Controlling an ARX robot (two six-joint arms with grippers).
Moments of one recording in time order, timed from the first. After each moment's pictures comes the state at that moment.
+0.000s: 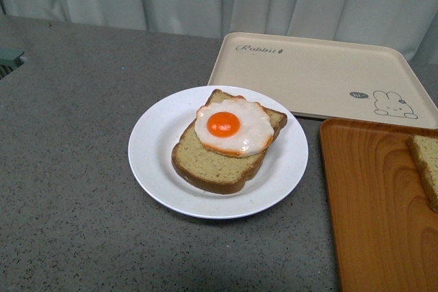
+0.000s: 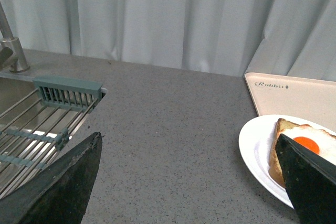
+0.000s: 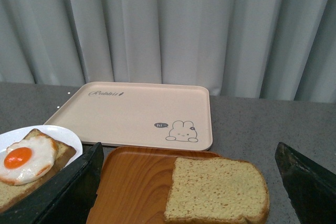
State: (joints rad) left arm 0.00 0.00 0.02 0.00 0.00 -0.01; right arm 0.00 0.00 0.01 0.00 0.00 0.00
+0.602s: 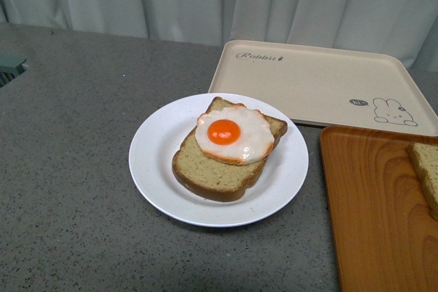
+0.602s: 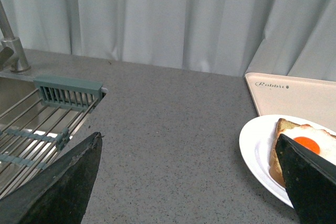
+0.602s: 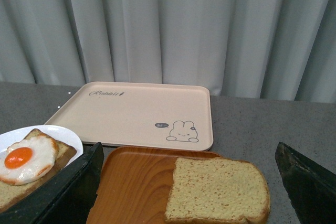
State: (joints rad) left arm 0.00 0.00 0.02 0.00 0.00 -0.01; right arm 0.00 0.00 0.01 0.00 0.00 0.00
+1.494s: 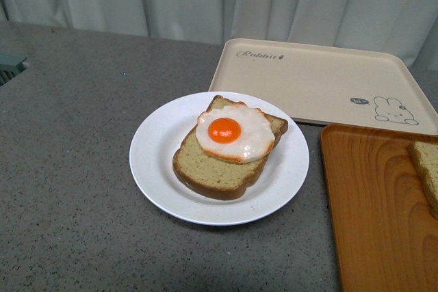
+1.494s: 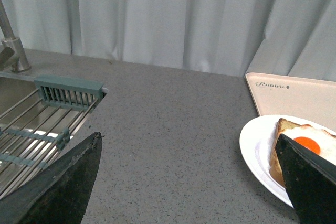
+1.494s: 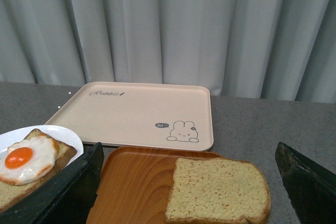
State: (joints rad) left arm 0.00 0.00 0.02 0.00 0.00 -0.01; right arm 0.00 0.00 0.01 0.00 0.00 0.00
